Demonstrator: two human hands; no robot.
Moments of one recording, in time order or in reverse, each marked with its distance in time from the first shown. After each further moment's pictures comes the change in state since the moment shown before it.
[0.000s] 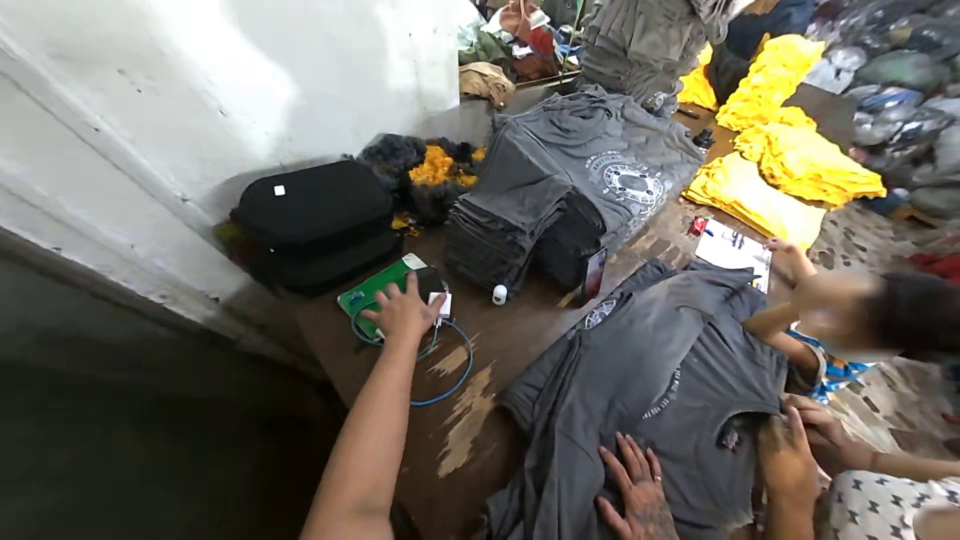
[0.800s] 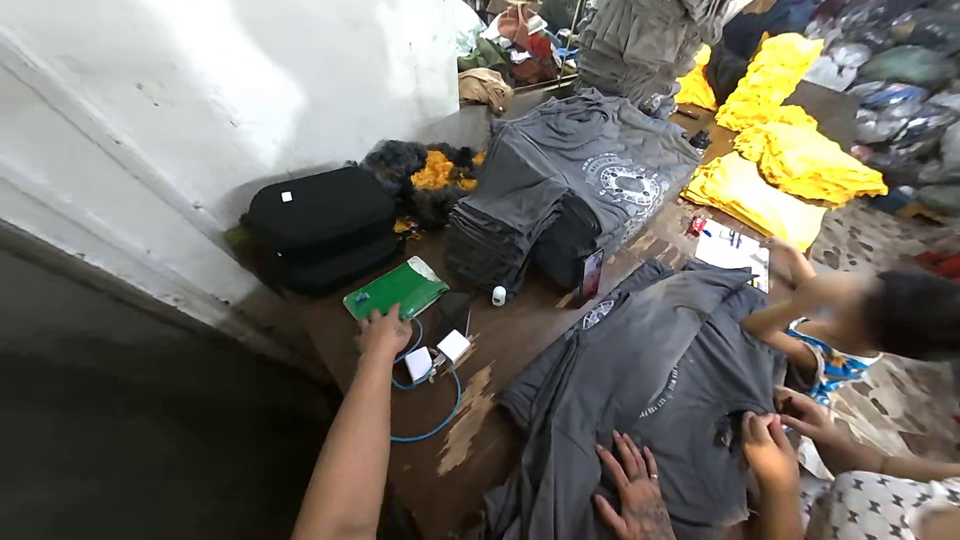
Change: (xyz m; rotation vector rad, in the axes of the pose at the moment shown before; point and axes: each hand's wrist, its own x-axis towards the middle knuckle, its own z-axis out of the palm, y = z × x) left_hand -0.010 -0.042 -0.013 0.011 -0.153 -0.046; right_hand -0.001 0.003 0.003 0.003 0.039 -0.019
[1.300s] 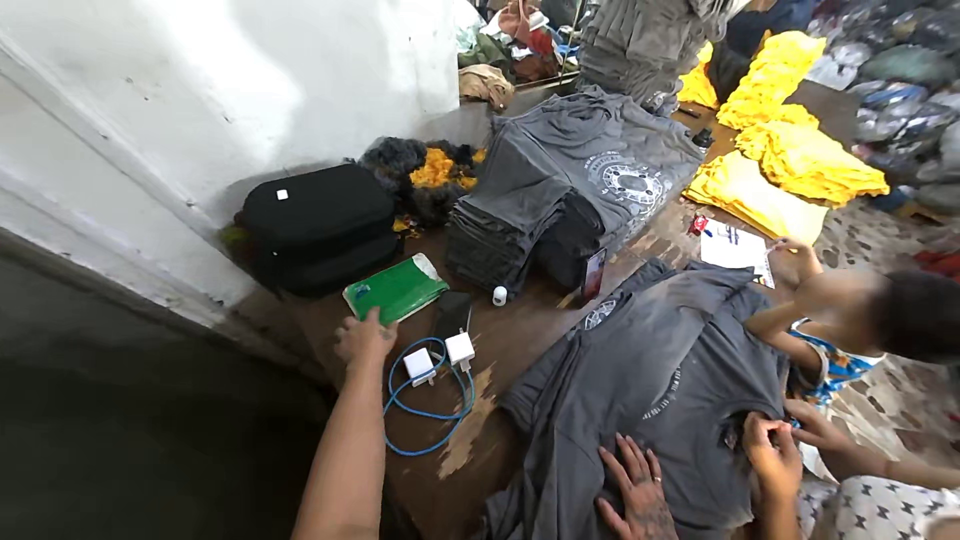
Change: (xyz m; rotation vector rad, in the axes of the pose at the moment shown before) left_hand 0.005 -0.022 0.001 -0.065 0.113 -0.158; right_hand 0.003 -0.003 -0.002 -0.005 -0.025 0.013
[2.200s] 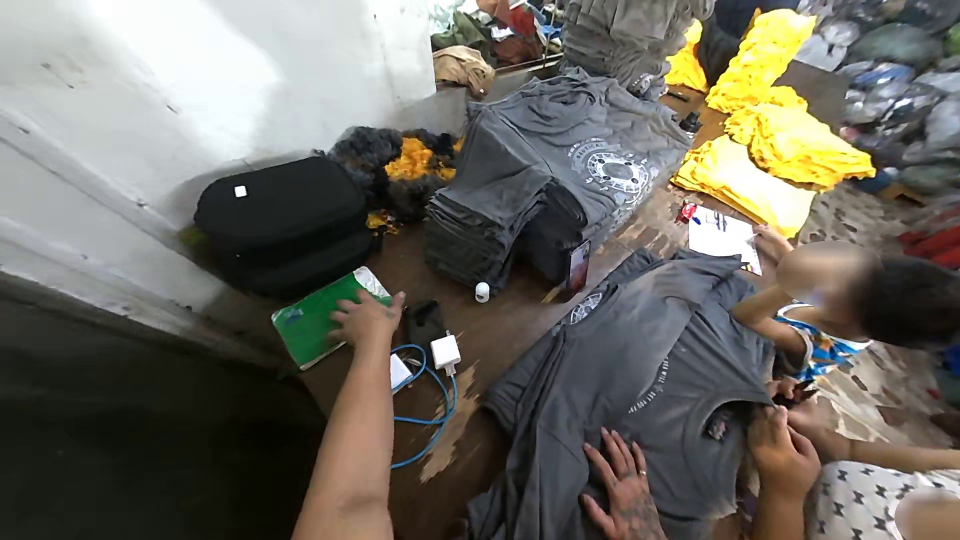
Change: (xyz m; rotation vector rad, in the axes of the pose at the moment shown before) left_hand 0.011 0.054 0.028 0.000 0.084 -0.063; right_hand -0.001 0.009 0.006 -0.028 0.052 -0.011
